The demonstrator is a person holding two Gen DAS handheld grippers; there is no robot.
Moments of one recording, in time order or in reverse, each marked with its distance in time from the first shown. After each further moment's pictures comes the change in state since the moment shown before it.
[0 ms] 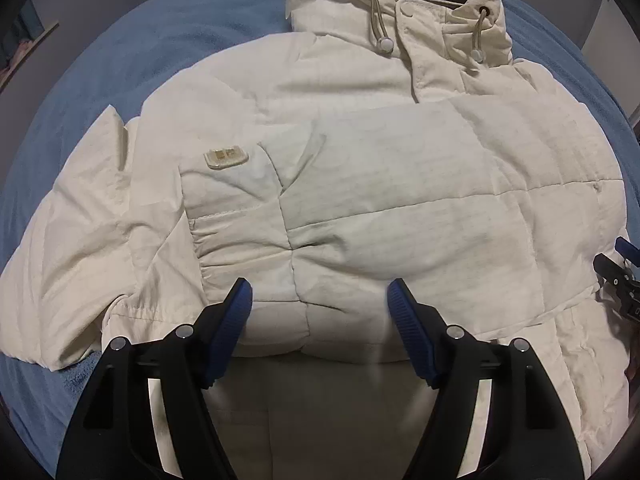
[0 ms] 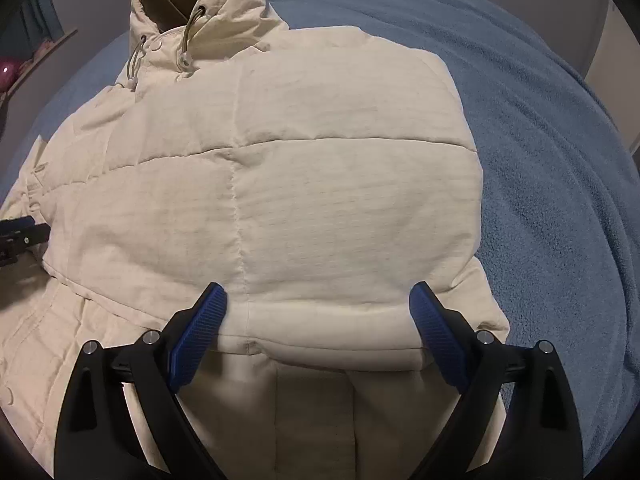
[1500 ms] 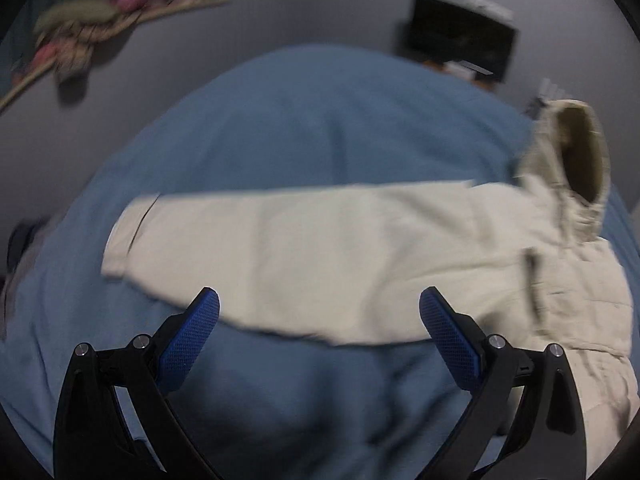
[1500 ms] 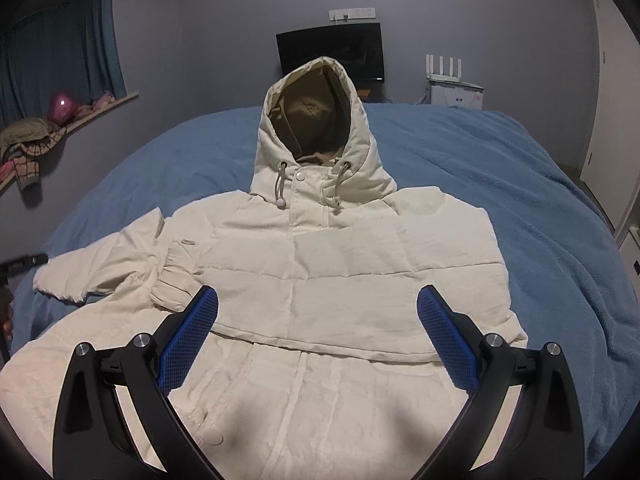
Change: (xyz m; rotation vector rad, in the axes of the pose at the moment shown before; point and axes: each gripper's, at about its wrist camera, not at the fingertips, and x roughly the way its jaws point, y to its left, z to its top) left arm -0.116 0.290 -0.120 -0.456 -0.281 0.155; right arm -0.162 0.125 -0.016 -0.046 -0.384 0.091
